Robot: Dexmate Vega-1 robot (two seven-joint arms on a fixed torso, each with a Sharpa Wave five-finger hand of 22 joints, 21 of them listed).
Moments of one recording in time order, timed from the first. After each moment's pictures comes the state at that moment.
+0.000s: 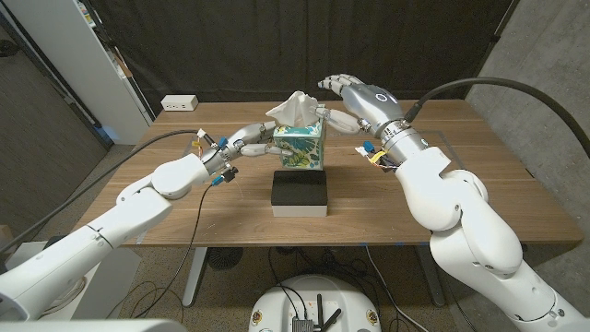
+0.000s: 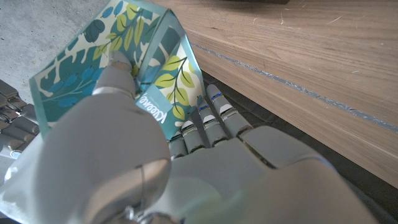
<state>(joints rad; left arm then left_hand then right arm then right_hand) 0.99 0.91 0.38 -1.84 -0.30 -0.28 -0.17 1.01 0.08 0.19 -0.16 0.19 0.33 -0.09 0.72 0.21 0.43 -0.19 0.24 0.34 0.32 -0.04 0.19 0.17 0.37 -0.02 0.24 0.19 -1.21 -0.64 -0.44 -2.63 -1.07 -0.42 0.22 0.33 0.12 0.55 -0.16 0.23 0.33 -0.01 0.20 0.18 0.21 -0.02 0.20 0.19 0.09 -0.03 0.23 0.23 0.31 0.11 0.21 0.18</state>
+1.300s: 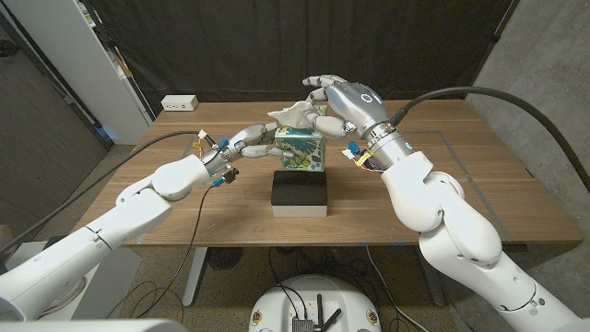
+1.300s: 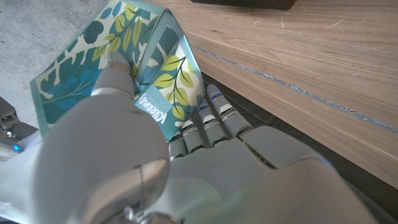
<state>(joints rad) 1.00 0.92 0.37 -1.86 -0.30 -0.27 -0.16 1.00 0.08 0.19 -0.16 0.20 0.33 -0.09 0.72 0.21 0.43 -0.18 0.23 0.35 0.32 -0.04 0.19 0.17 0.37 -0.02 0.24 0.19 -1.18 -0.64 -0.48 -2.54 -1.02 -0.30 0.00 0.86 0.11 0.55 -0.18 0.18 0.95 -0.09 0.47 0.26 0.41 -0.14 0.22 0.20 0.25 -0.04 0.30 0.25 0.54 -0.05 0.26 0.18</state>
